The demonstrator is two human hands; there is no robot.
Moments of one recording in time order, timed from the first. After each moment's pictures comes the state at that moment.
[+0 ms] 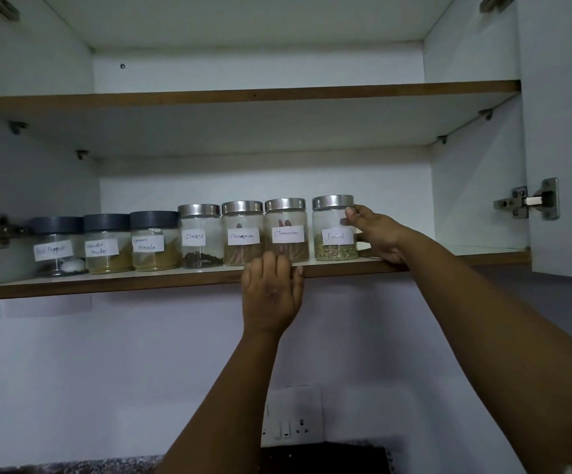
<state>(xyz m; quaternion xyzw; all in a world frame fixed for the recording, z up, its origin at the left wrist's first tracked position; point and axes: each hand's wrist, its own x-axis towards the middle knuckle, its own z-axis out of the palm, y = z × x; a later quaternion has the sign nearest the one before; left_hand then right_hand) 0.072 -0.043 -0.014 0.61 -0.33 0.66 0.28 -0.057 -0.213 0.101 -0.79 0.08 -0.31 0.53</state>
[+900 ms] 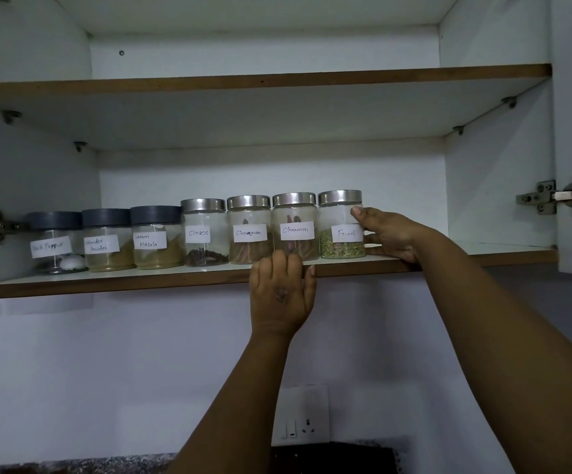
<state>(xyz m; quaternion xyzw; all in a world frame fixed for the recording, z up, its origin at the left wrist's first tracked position) 0.074 -0.047 -0.013 0.61 -0.32 0.67 0.27 -0.043 -0.223 0.098 -0.77 0.07 -0.27 0.57</state>
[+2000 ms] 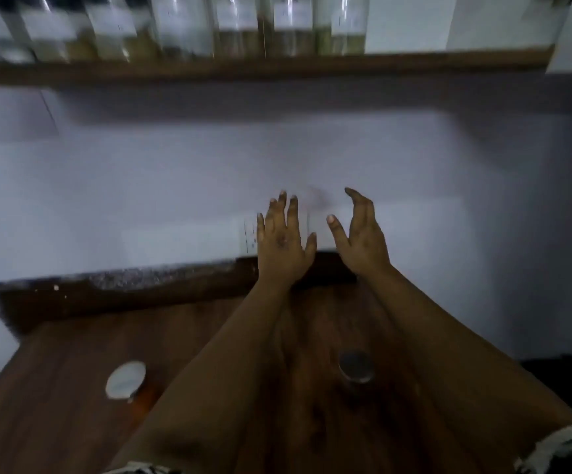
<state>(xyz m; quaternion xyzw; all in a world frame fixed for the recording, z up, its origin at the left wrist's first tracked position) 0.022 0.008 -0.230 0.76 -0.45 0.32 0.34 -0.086 -0.101 -0.211 -0.83 0.18 -0.48 0.21</state>
